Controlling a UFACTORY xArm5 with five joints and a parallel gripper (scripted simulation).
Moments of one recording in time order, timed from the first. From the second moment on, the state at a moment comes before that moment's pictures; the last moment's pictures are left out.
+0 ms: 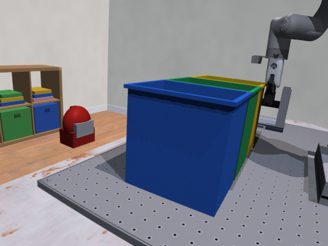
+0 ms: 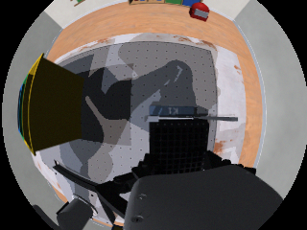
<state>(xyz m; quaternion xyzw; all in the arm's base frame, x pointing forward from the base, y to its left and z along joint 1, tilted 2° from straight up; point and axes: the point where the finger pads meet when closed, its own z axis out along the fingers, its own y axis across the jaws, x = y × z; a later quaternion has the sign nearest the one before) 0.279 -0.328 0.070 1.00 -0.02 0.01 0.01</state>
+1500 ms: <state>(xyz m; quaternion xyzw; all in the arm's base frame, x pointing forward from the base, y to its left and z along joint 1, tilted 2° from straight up) 0.277 -0.327 0.135 1.00 -0.02 0.01 0.01</state>
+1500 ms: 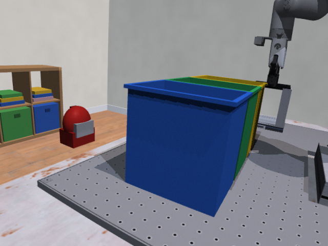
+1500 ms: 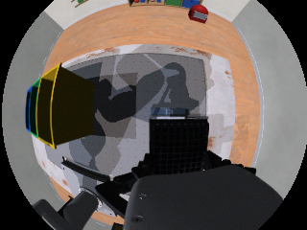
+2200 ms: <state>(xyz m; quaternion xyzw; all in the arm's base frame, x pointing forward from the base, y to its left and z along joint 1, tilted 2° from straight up) 0.276 -0.327 0.167 1.00 -0.02 0.01 0.01</state>
